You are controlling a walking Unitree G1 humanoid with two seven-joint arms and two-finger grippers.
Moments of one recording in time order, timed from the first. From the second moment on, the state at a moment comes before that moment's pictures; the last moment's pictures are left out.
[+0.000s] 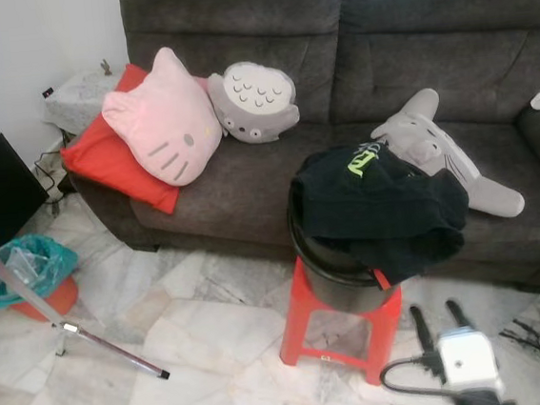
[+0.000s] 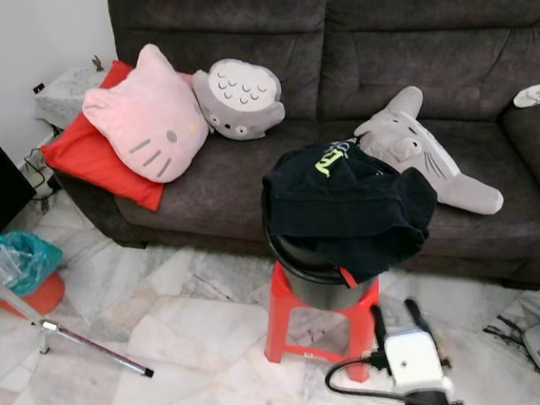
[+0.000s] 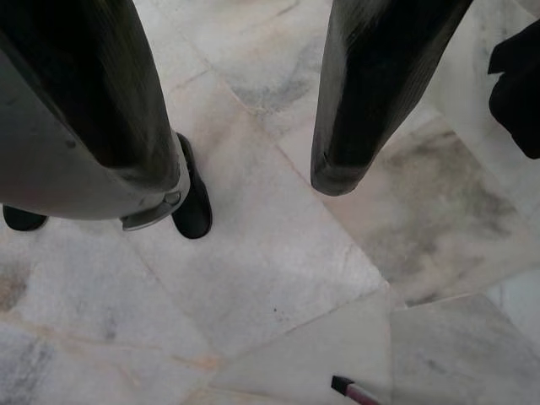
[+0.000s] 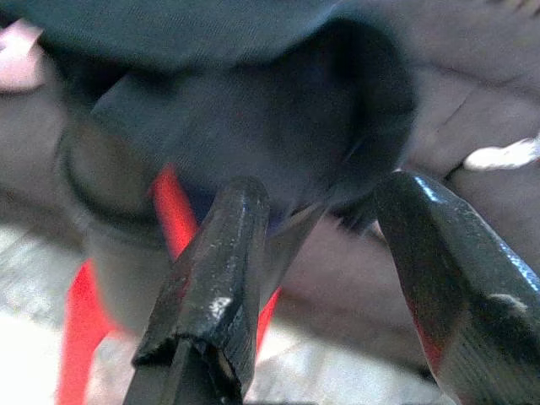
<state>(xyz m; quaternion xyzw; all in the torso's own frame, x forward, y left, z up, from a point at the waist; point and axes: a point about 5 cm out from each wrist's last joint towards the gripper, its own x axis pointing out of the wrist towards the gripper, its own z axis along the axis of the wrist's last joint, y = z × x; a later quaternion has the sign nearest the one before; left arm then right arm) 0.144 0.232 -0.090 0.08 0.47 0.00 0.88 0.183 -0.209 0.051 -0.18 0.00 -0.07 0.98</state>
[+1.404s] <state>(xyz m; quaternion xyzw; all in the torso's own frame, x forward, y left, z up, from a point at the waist) 0.142 0.233 -0.090 0.08 0.47 0.00 0.88 0.262 -0.228 0.100 -0.32 0.03 -0.05 0.95</state>
